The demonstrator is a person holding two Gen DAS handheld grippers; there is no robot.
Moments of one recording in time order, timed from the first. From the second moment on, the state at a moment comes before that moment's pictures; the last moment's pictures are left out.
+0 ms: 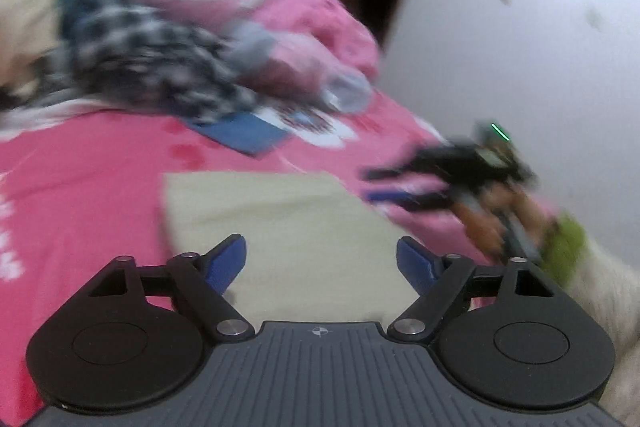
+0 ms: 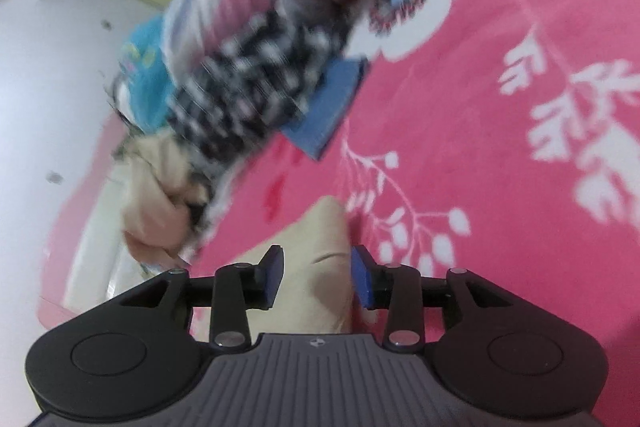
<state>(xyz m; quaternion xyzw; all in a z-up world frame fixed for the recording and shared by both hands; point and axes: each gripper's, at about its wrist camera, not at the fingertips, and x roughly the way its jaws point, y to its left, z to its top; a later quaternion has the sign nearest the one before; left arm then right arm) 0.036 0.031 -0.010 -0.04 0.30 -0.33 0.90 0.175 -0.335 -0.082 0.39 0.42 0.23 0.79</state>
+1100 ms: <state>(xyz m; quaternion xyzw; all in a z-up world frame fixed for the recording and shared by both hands) 0.035 0.027 -0.048 0.00 0.33 -0.37 0.87 0.168 -0.336 -0.071 0.37 0.43 0.28 0.77</state>
